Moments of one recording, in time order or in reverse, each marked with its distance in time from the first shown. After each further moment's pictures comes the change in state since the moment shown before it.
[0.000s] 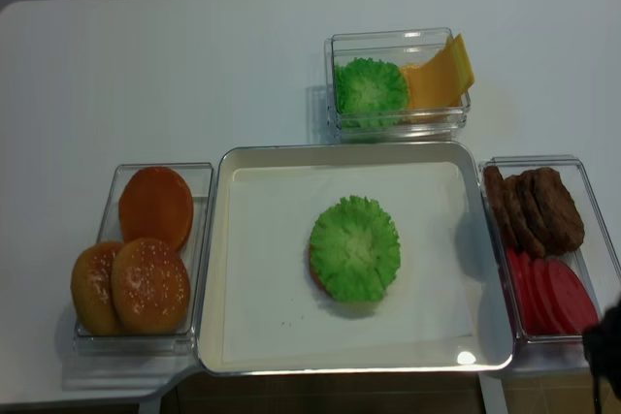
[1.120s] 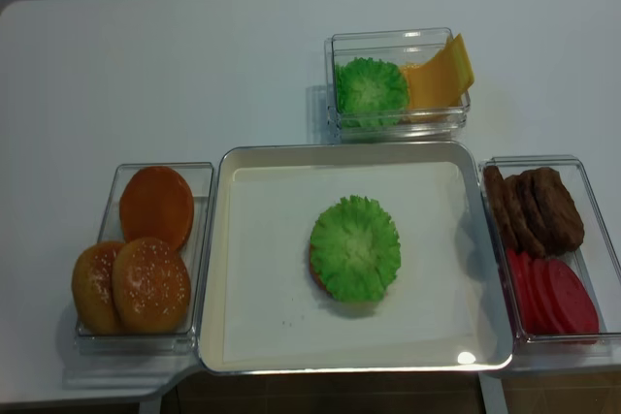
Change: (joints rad) left arm 0.000 0.000 0.000 0.000 0.000 0.000; right arm 0.000 -0.736 0.109 -0.119 0.134 -0.017
